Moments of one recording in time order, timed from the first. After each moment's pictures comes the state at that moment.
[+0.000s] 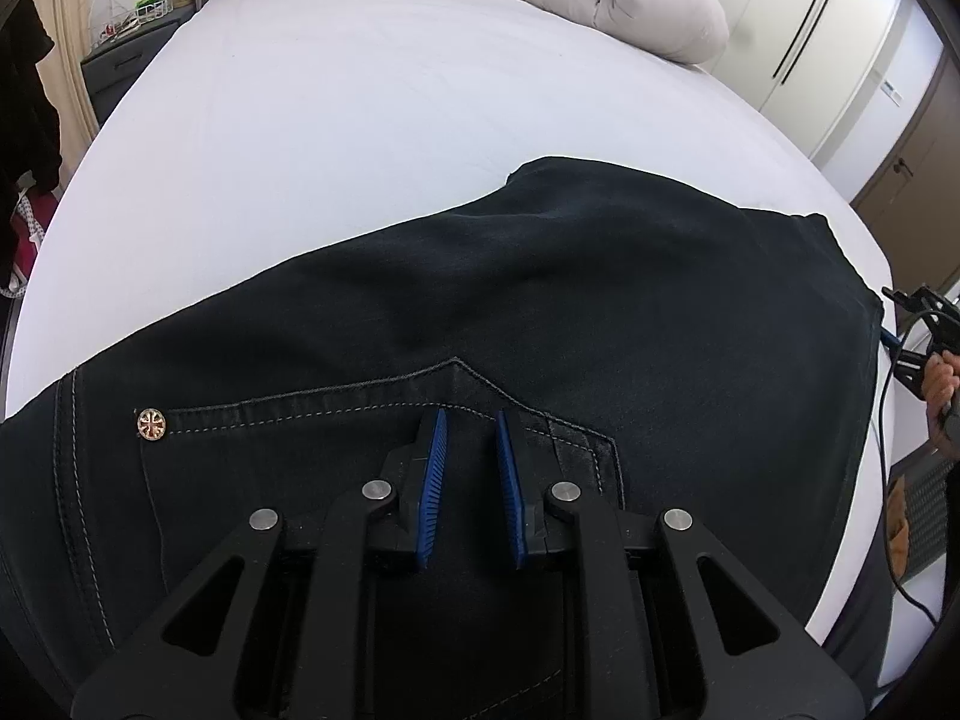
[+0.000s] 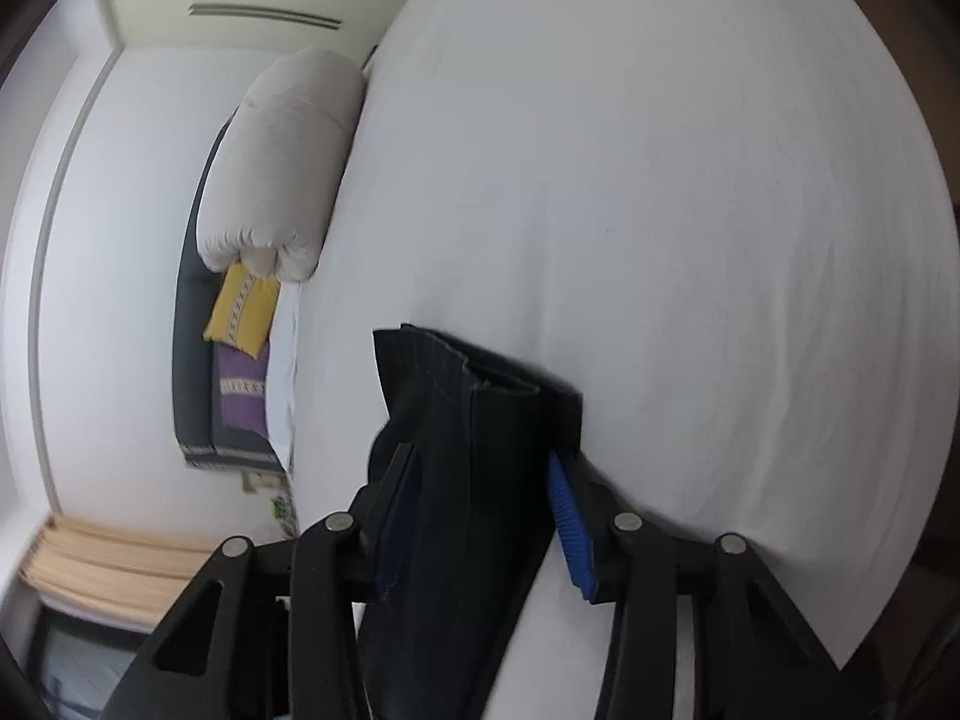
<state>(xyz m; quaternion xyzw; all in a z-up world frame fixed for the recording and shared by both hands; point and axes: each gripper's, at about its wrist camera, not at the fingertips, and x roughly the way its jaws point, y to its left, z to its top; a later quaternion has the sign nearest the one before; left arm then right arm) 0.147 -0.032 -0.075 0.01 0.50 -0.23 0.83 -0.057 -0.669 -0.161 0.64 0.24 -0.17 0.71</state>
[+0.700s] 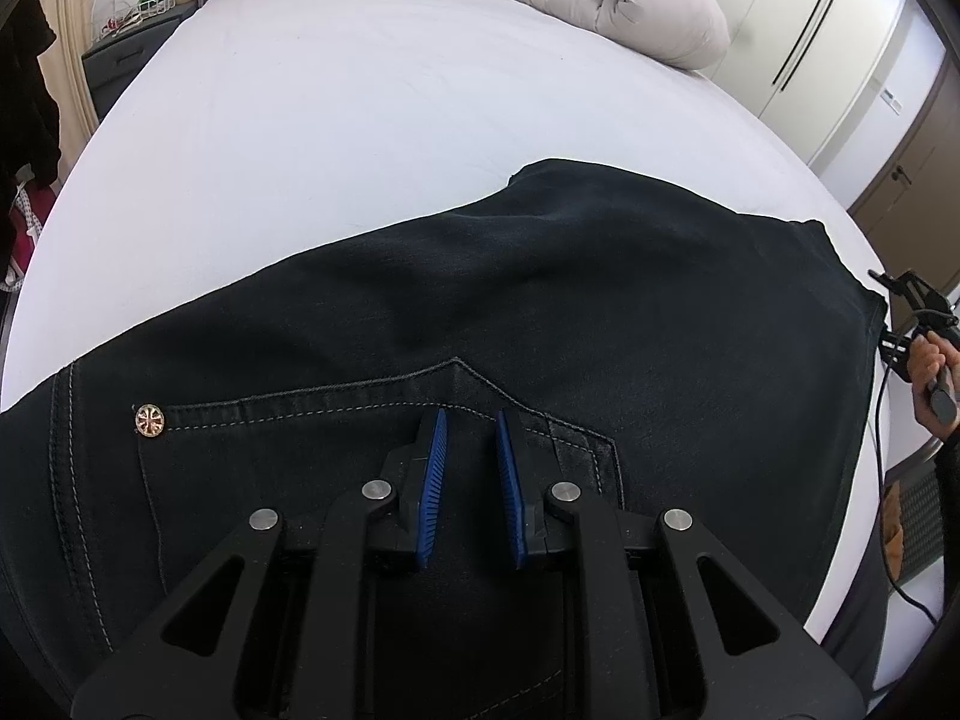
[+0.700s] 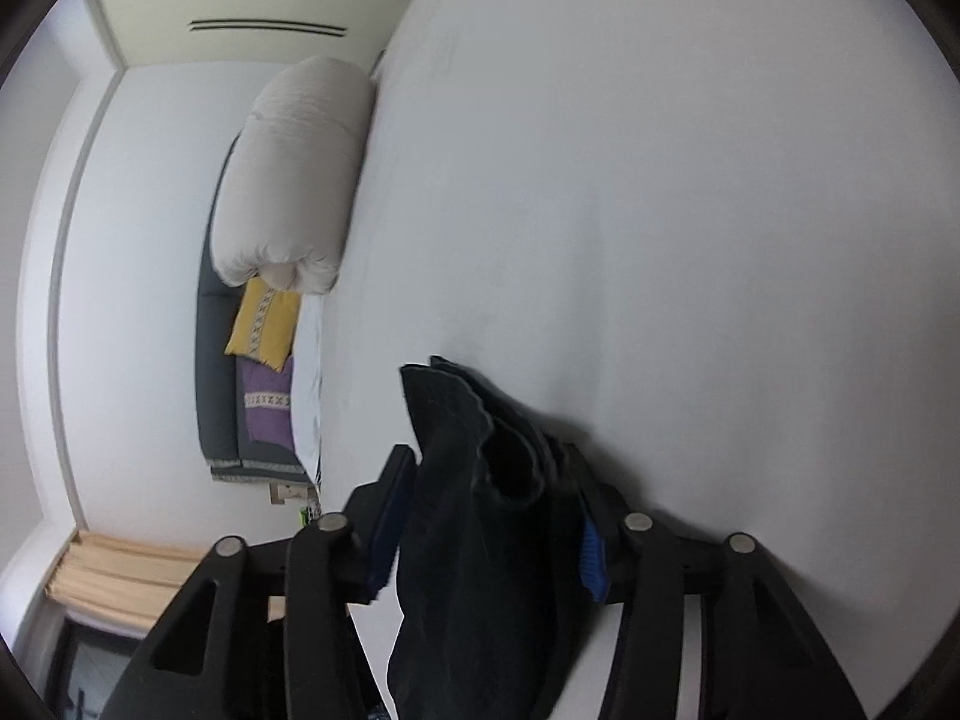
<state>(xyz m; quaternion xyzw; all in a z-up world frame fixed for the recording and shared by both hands) 0.150 -0.029 -0.076 0.00 0.50 -0.23 0.83 -0.040 -0.697 -0.165 0.65 0.21 -0.14 0.71</state>
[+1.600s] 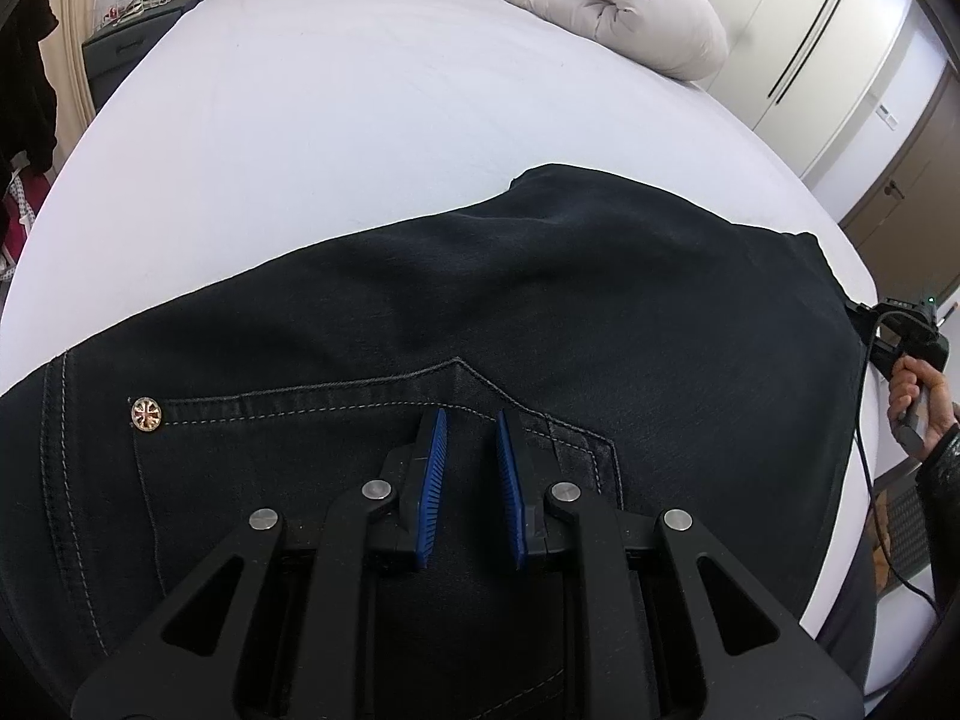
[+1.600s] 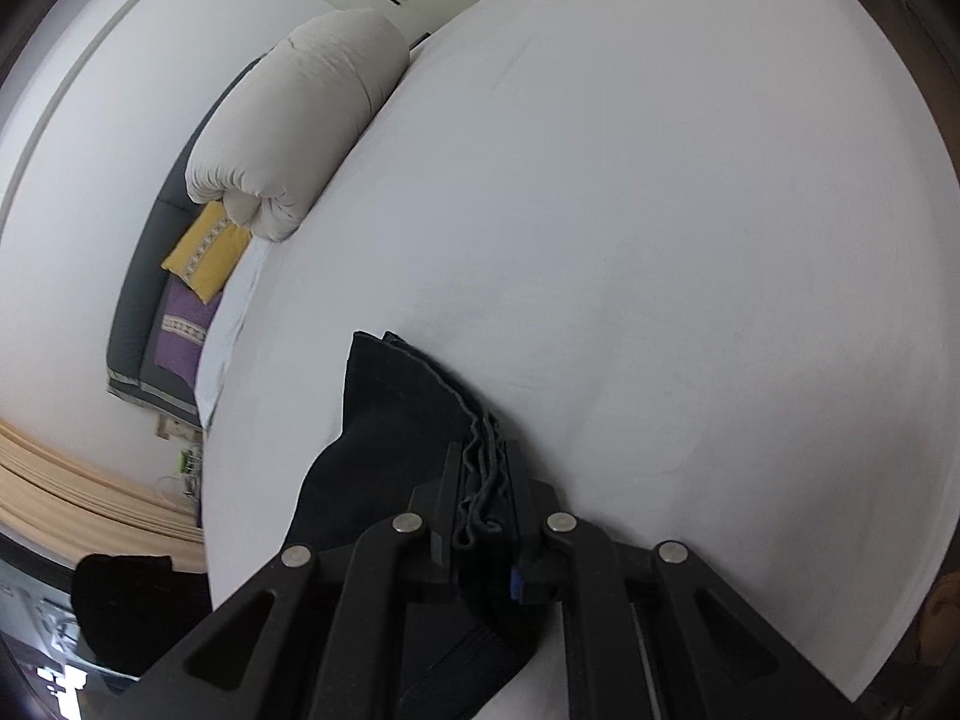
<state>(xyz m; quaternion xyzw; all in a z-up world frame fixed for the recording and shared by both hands) 0.153 -0.017 -0.080 -0.02 0.50 -0.24 0.83 -0.028 -0.683 -0.147 0.51 0.28 -0.21 0.79</state>
